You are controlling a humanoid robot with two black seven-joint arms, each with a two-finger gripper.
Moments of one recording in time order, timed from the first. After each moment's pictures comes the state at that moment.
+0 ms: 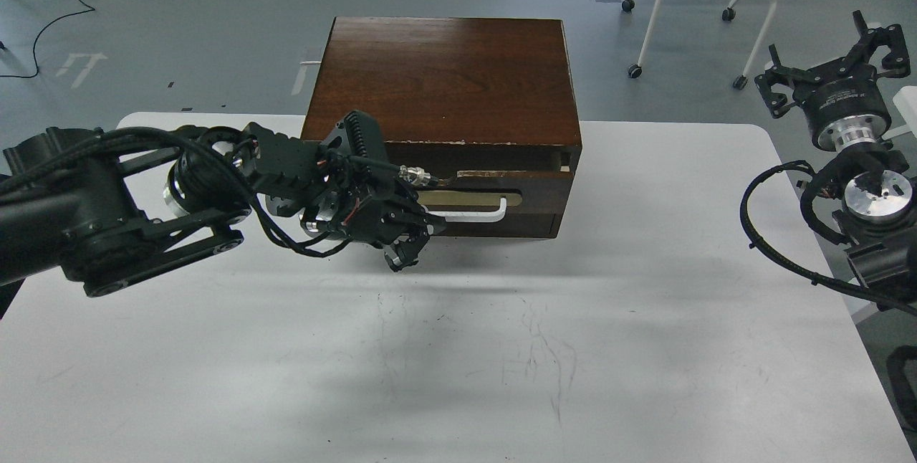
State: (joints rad) left arm -1.14 0.54 -0.20 -1.45 2.18 -0.49 -0.33; right arm 0.85 -0.39 0.71 0.37 0.51 0.49 0.23
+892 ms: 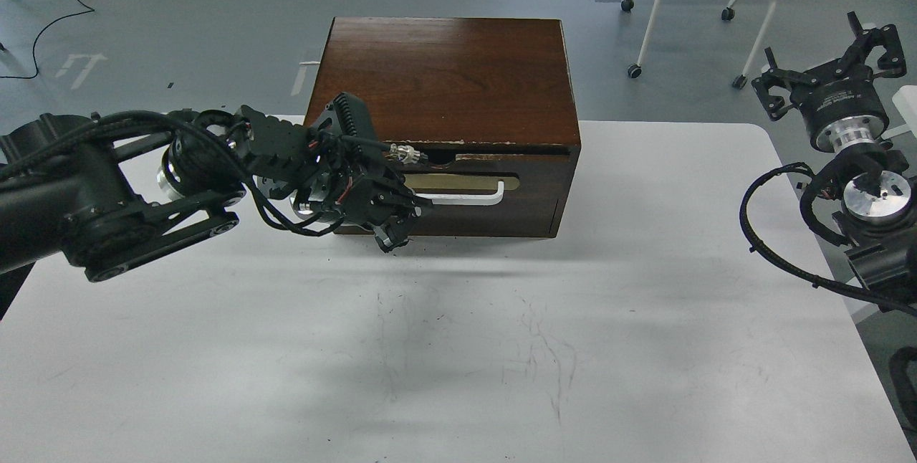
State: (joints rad) left arm -1.15 0.53 -0.20 -1.35 2.18 -0.49 -0.33; right arm 0.85 -0.39 0.68 0.37 0.50 0.49 0.23
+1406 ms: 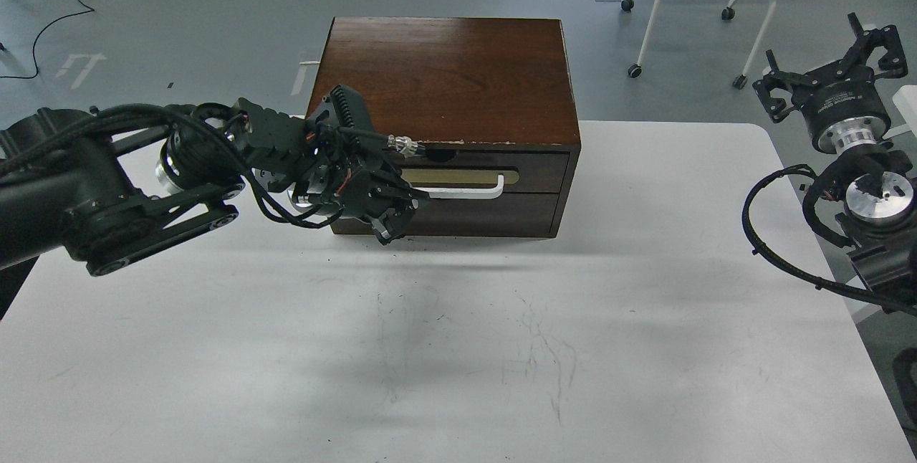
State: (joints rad) left arm -1.16 0.55 -0.26 -1.47 2.18 -0.49 -0.39; right arm 0.85 -0.39 0.66 0.36 0.50 0.49 0.23
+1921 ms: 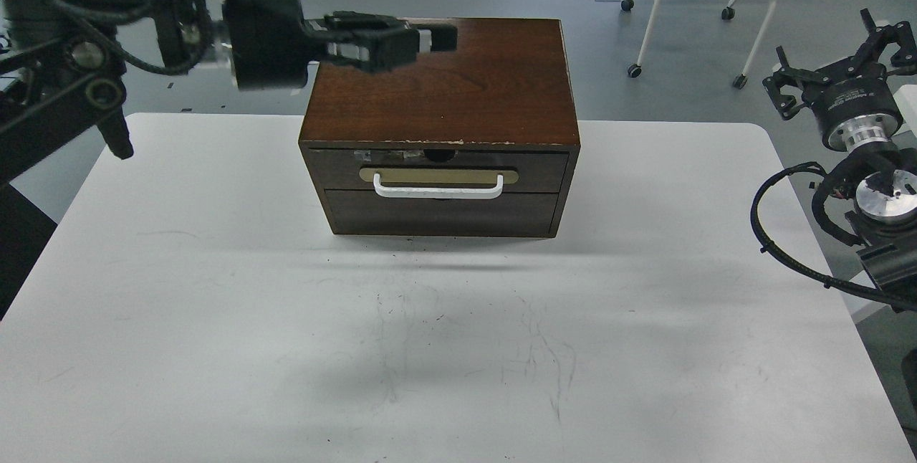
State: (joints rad) left arm -1.15 0.75 -0.57 -1.13 0.84 -0.49 -0.32; right arm 0.85 -0.43 0.66 0.36 0.50 0.49 0.22
